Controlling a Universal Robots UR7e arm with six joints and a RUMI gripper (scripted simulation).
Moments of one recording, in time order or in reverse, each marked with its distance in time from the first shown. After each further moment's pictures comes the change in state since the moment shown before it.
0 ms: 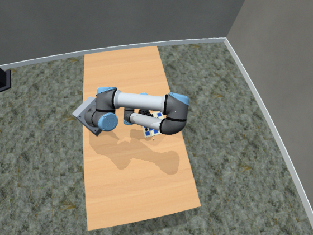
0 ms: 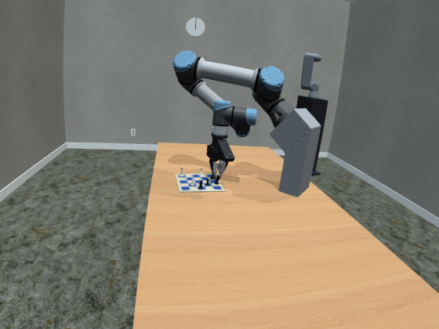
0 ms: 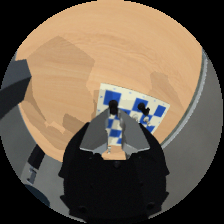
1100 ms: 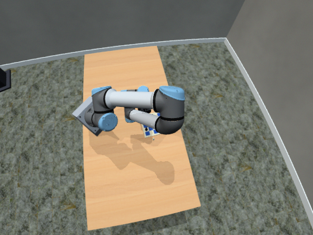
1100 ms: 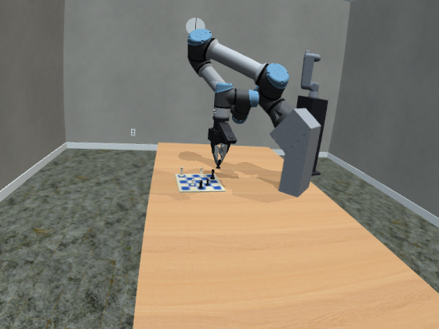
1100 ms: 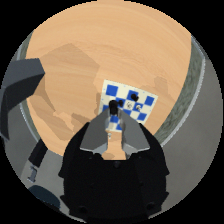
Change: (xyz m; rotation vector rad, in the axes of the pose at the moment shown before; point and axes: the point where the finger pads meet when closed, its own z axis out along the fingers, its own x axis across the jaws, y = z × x) arm 0.000 0.000 -0.080 0.000 -0.001 0.000
